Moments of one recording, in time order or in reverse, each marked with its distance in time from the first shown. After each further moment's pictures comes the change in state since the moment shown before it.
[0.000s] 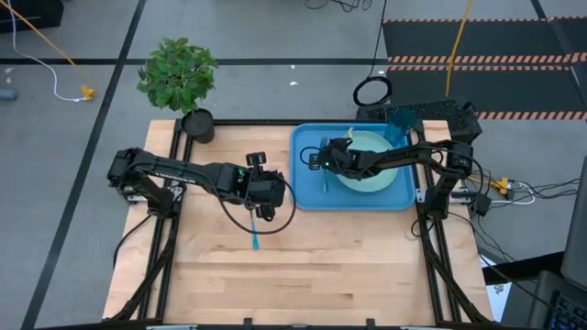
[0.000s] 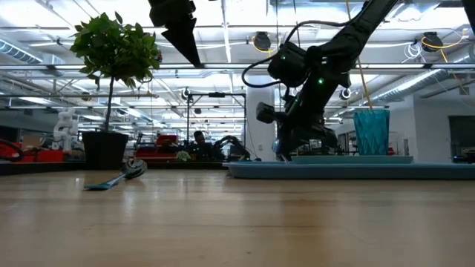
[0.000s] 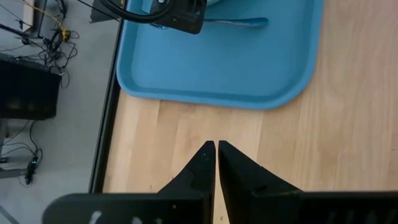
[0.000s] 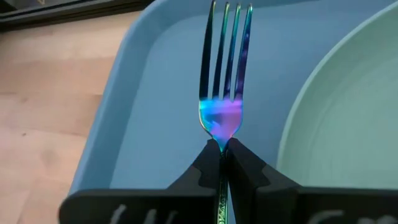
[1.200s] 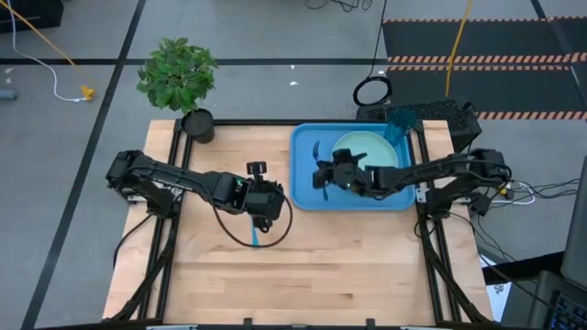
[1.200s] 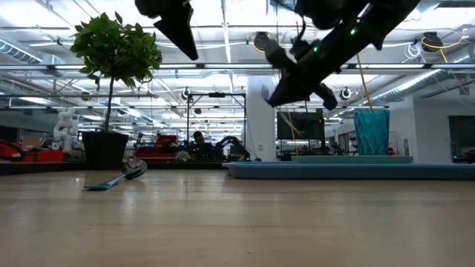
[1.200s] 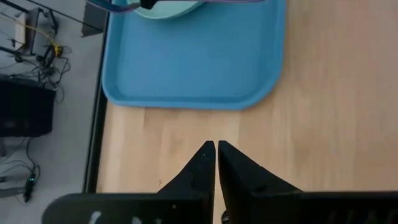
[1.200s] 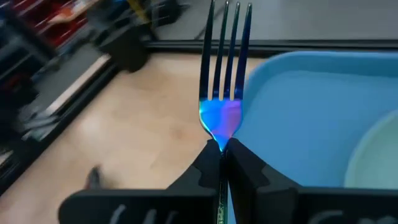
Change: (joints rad) left arm -0.077 0.000 0.000 -0.006 -0.003 -0.006; right arm 0.243 -0.274 -0.122 0.192 0.137 -0.229
